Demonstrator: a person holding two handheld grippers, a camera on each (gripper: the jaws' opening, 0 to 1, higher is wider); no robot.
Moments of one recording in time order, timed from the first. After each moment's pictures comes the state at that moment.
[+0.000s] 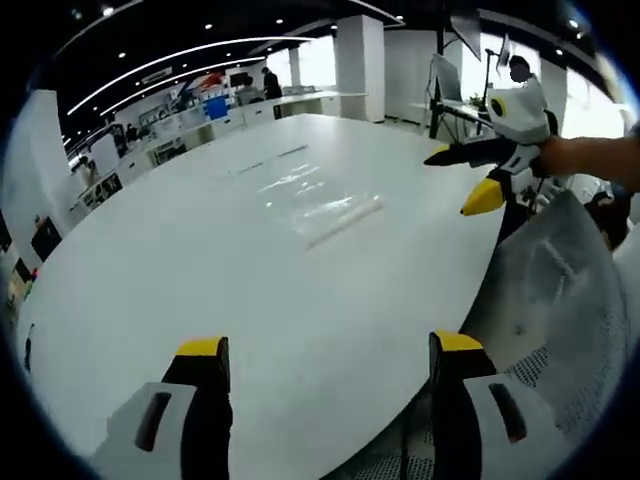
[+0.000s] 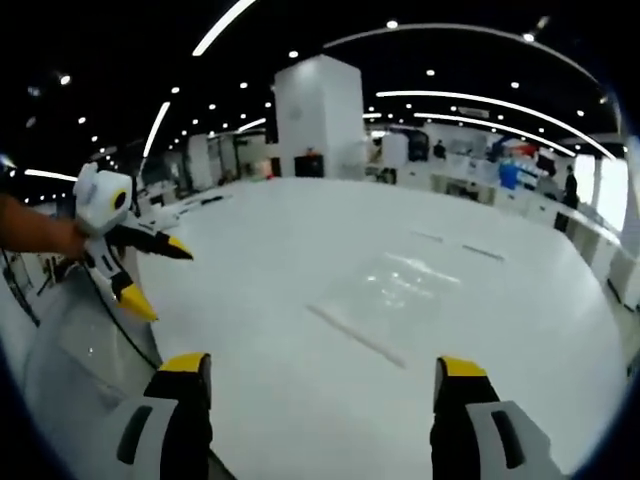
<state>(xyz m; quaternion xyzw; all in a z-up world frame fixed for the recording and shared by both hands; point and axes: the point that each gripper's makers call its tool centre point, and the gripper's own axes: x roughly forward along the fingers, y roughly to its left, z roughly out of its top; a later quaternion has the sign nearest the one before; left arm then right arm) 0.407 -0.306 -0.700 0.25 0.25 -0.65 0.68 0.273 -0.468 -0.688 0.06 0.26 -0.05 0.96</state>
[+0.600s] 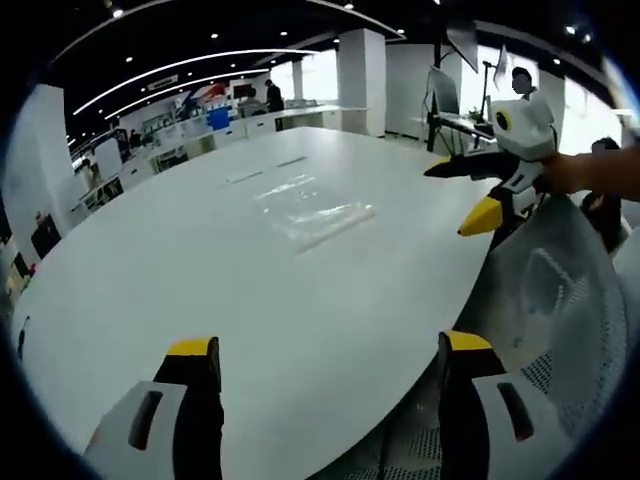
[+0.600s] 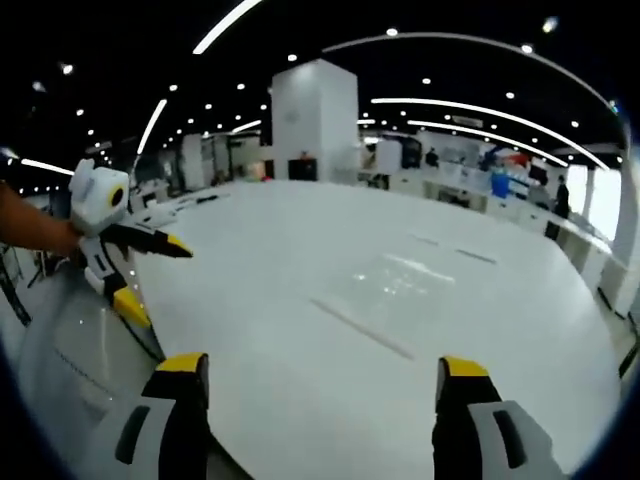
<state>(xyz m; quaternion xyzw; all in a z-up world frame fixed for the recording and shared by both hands) 0.397 -0.302 -0.703 0.22 0.22 -0.66 0.69 0.270 -0.450 -0.692 0.01 0.26 -0.05 0.96</state>
